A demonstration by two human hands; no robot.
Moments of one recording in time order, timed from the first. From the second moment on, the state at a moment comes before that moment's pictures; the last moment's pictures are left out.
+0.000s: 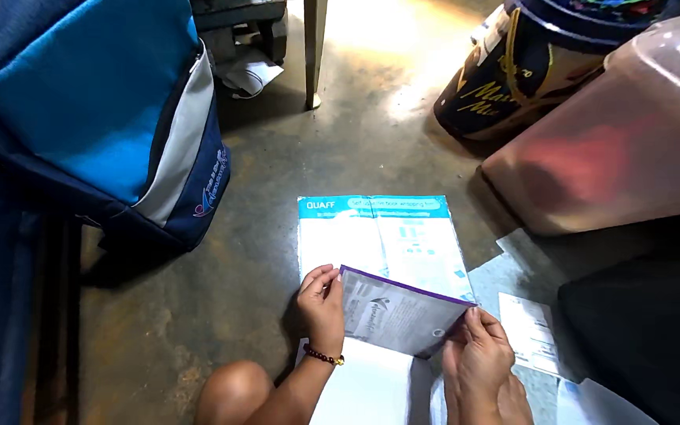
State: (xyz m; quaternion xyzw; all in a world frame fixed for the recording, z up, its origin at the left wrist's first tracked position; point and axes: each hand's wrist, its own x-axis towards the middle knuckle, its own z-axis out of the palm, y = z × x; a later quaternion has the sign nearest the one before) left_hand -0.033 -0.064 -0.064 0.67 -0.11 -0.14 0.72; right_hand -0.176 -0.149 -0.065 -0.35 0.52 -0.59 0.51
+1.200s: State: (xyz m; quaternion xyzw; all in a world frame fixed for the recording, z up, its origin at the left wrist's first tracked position) left_hand 0.044 -0.014 -0.054 0.53 -0.36 -0.50 0.58; right_hand -0.246 -0.144 -0.066 -0.52 0.41 -0.47 0.58
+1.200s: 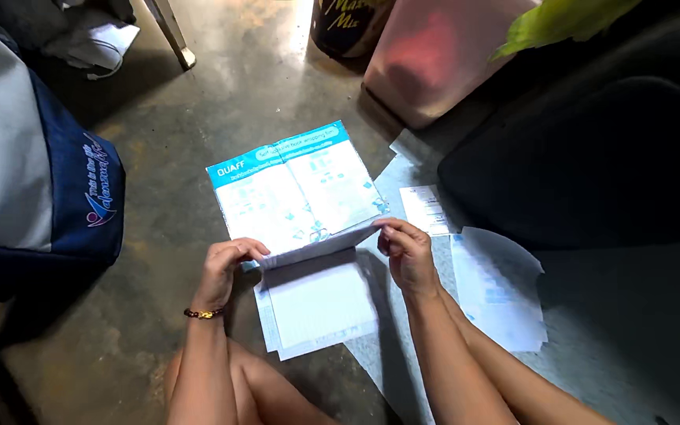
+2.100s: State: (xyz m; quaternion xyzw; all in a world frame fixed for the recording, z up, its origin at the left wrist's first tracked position) left_hand -0.037 -0.063 -0.056 0.66 -0.57 -0.49 0.03; right_hand -0.278 -0.041 -0.102 -0.65 0.62 -0.25 0.37
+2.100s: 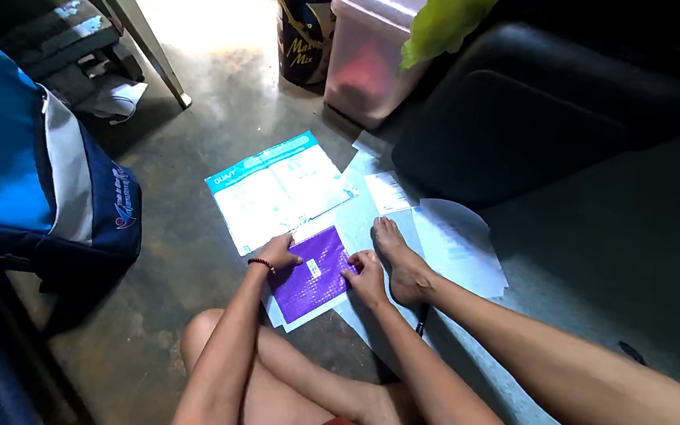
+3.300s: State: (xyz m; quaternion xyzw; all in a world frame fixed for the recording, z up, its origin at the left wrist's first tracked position) left_hand -0.095 0.106 0.009 0.36 -0.32 -0.56 0.67; right_hand -0.300 0.032 0.019 -0.33 0.26 -0.47 0.78
